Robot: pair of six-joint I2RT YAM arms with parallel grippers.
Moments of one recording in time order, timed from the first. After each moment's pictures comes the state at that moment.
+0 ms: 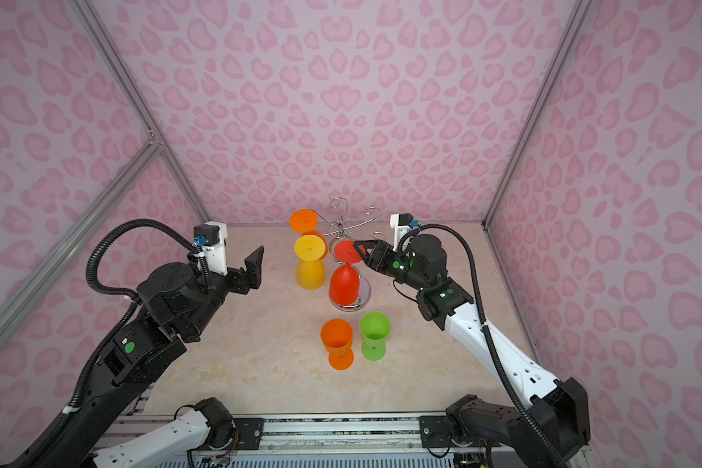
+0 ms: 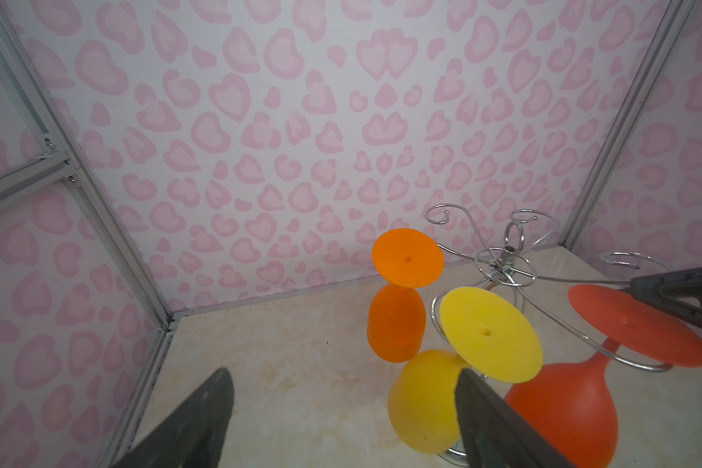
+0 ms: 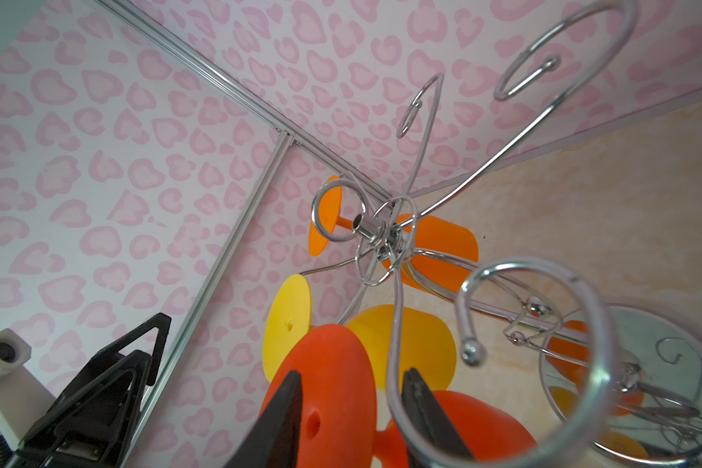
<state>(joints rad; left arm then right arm) -0.65 0.88 1.22 -0.48 -0.45 -0.03 0.49 1.23 1.06 0.05 -0.39 0.91</state>
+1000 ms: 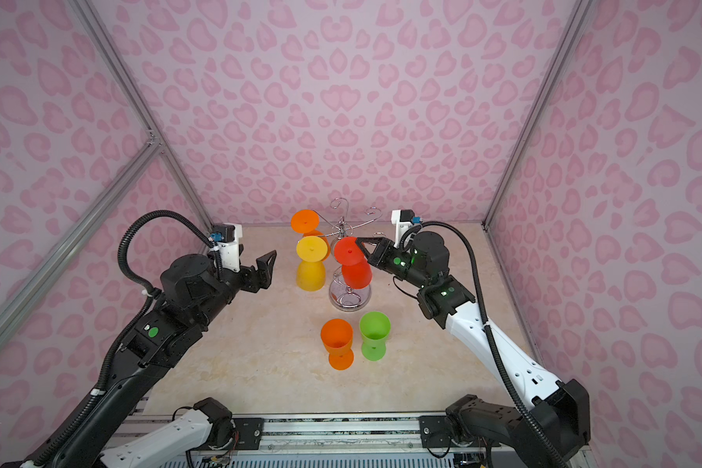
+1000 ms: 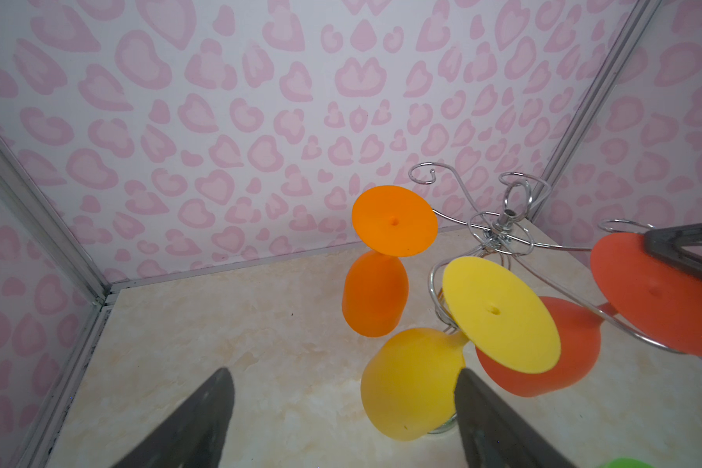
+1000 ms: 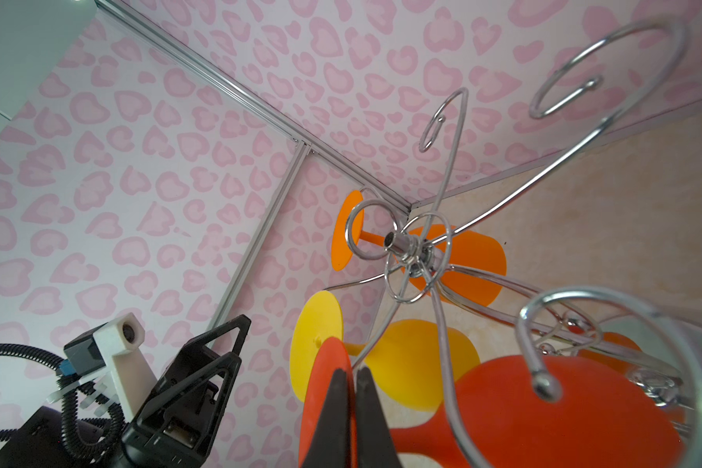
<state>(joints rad) -0.53 0.93 1.15 -0.45 -0.23 -0.11 0.47 1.23 1.09 0.06 -0.40 0.97</state>
